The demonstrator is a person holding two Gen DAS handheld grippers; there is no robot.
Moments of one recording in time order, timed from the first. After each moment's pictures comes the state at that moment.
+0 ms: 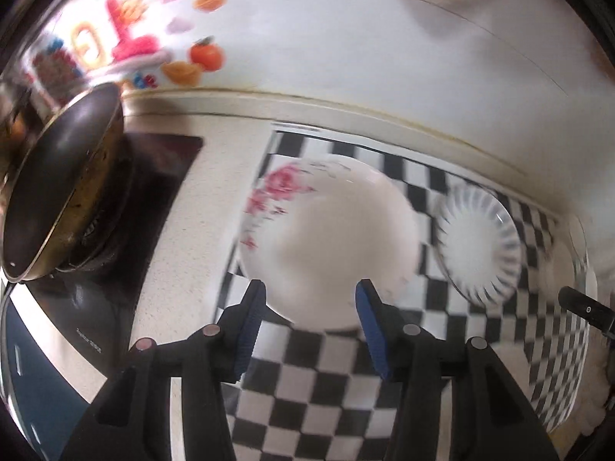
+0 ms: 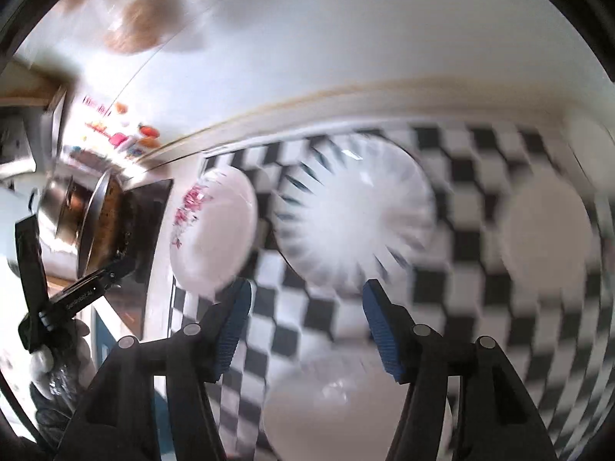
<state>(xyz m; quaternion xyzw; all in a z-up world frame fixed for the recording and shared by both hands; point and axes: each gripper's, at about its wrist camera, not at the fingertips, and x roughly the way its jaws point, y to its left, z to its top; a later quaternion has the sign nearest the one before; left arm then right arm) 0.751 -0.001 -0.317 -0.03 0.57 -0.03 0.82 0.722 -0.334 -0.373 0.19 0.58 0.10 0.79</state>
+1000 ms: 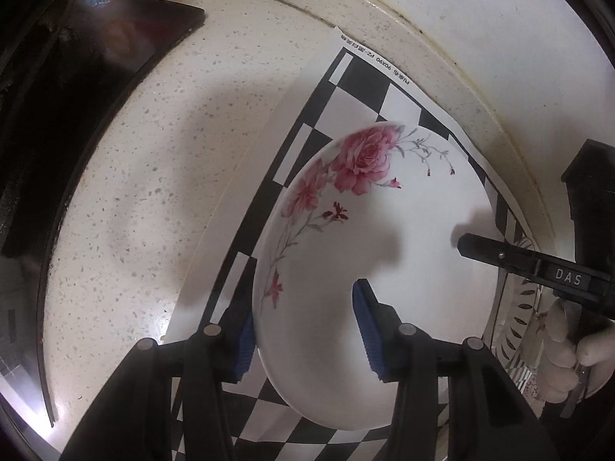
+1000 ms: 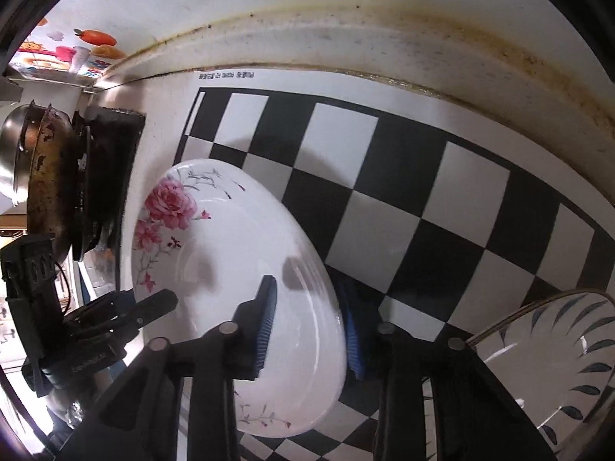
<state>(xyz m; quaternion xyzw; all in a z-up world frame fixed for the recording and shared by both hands) 0.829 0.067 -0.452 -0.19 0.67 -0.05 0.72 0.911 -0.193 -0.514 0.10 0.72 0.19 0.66</state>
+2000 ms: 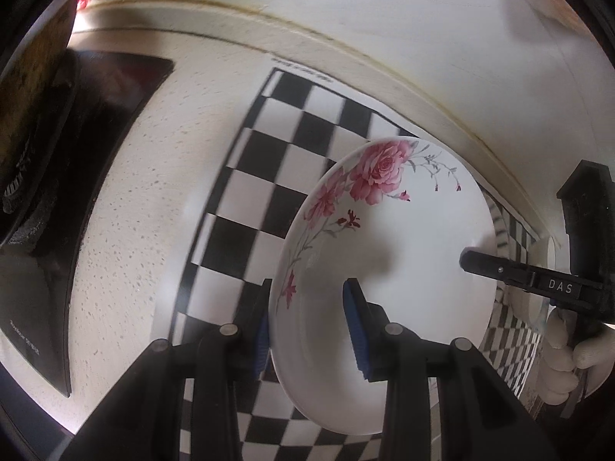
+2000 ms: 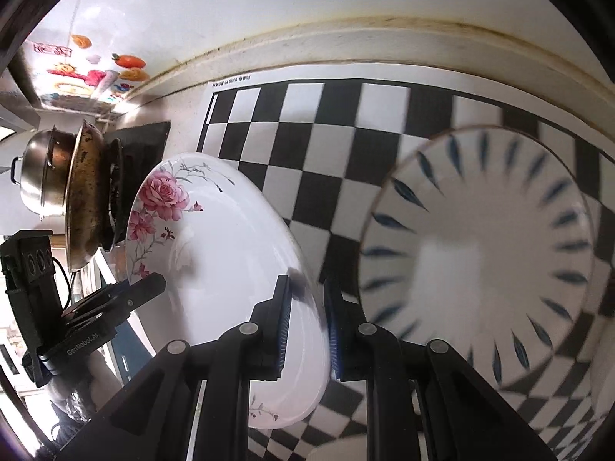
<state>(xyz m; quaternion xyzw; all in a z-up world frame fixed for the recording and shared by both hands) 0.778 0.038 -0.375 -0.13 0.65 -0.09 0.75 0.826 -0.265 -0.448 0.17 0.70 0.17 0.67</state>
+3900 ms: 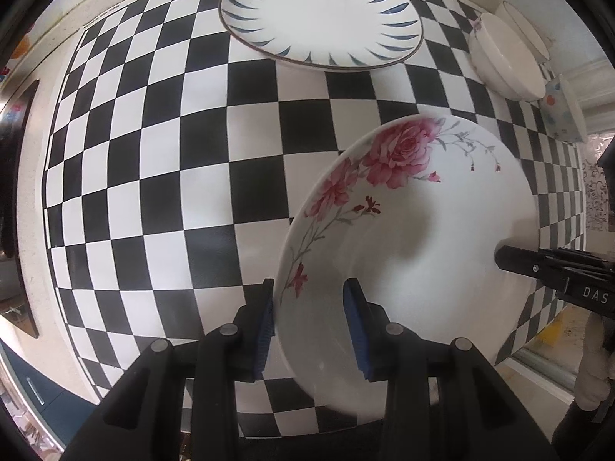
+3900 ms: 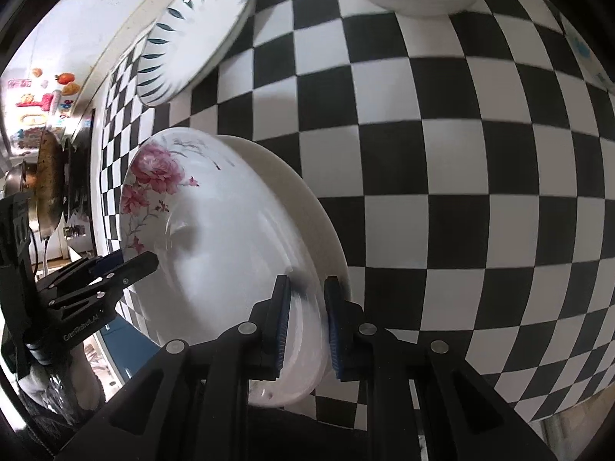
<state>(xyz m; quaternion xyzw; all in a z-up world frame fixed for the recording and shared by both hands) 0.638 -0.185 -0.419 0.09 0.72 -0.16 0.67 0.571 -0.439 -0.483 0.26 0.73 0.04 0.64</state>
